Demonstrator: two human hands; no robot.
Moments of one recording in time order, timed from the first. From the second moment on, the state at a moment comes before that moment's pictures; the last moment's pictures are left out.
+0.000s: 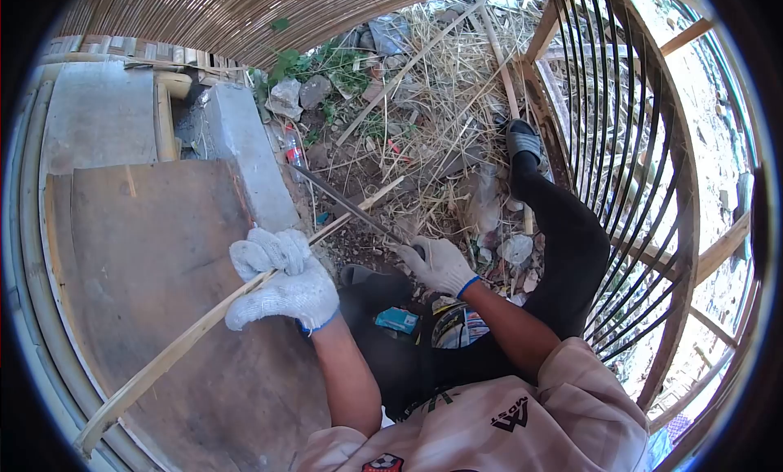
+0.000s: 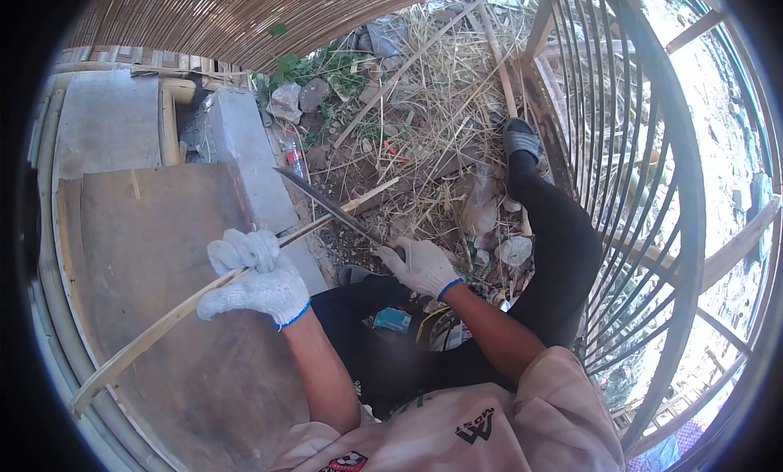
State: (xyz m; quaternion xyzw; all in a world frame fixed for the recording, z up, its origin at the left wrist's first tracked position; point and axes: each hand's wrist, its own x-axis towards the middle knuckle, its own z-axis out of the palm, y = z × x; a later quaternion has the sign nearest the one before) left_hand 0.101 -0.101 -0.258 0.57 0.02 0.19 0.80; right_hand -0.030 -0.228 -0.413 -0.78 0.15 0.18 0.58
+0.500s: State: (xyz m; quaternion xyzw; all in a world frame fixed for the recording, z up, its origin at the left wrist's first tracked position) left_hand 0.094 -0.075 -0.263 0.55 -0.08 0.03 0.83; right_hand -0.032 -0.225 -0.411 -0.77 0.14 0.20 0.58
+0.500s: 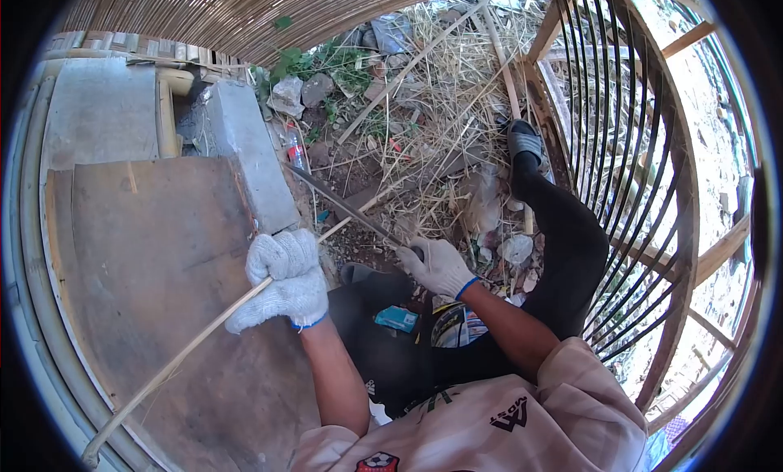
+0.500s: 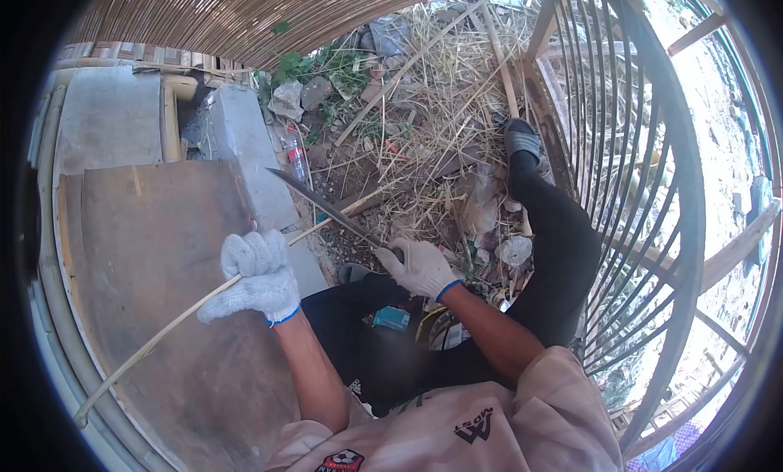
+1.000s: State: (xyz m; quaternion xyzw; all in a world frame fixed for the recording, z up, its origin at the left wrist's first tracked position) left_hand 0.084 -0.057 -0.267 0.51 -0.08 0.03 0.86; right_hand -0.044 -0.229 -0.502 -0.79 0.26 0.26 0.49
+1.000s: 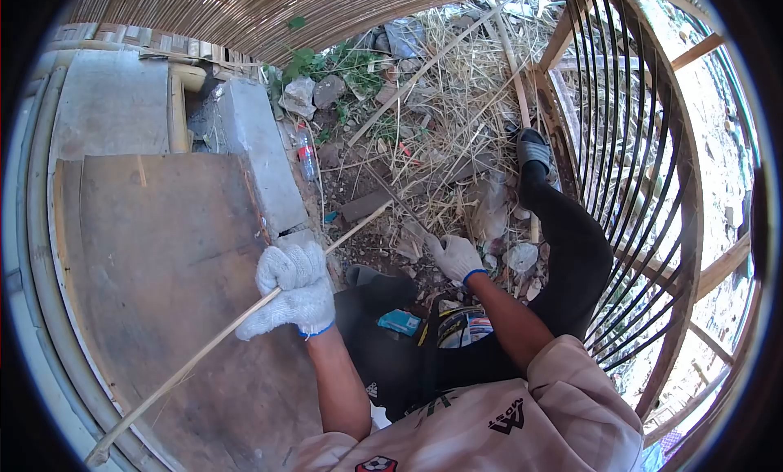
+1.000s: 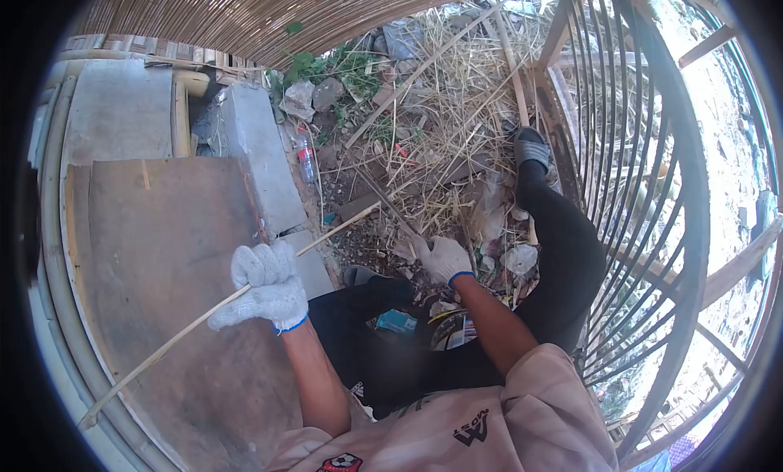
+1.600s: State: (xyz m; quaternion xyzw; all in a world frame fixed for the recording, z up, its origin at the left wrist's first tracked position) left_hand 0.093 -0.061 -0.266 0.53 -0.08 0.03 0.84; right_hand -0.044 -0.256 -0.547 -0.72 0.33 0.41 0.45
